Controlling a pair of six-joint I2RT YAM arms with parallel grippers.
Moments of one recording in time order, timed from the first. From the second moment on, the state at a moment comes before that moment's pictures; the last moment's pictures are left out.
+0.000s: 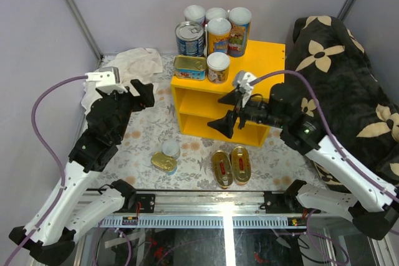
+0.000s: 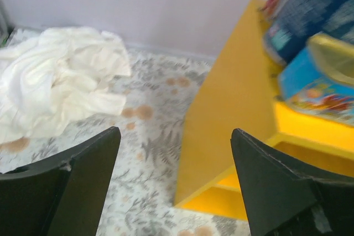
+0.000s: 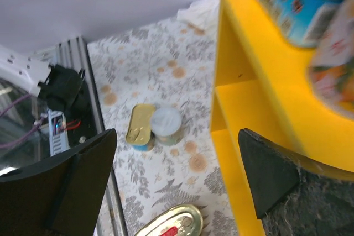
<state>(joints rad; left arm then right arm) -0.54 0.77 1.03 -0.30 -0.42 -0.32 0.75 1.01 1.17 -0.29 -0.44 0.01</state>
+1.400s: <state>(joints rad) -0.40 0.79 0.77 -0.54 -0.22 -0.43 1.11 1.76 0.89 0.43 -0.04 0.19</state>
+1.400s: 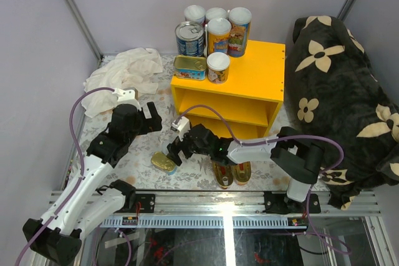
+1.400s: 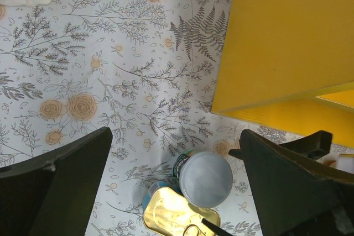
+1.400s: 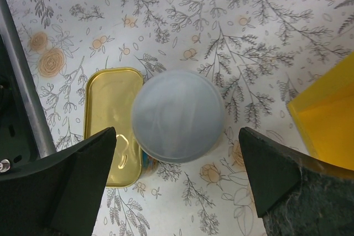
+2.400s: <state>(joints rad) -0.39 0.84 0.77 -0.54 -0.20 -0.45 1.14 1.85 0.91 0.54 0.17 0.22</state>
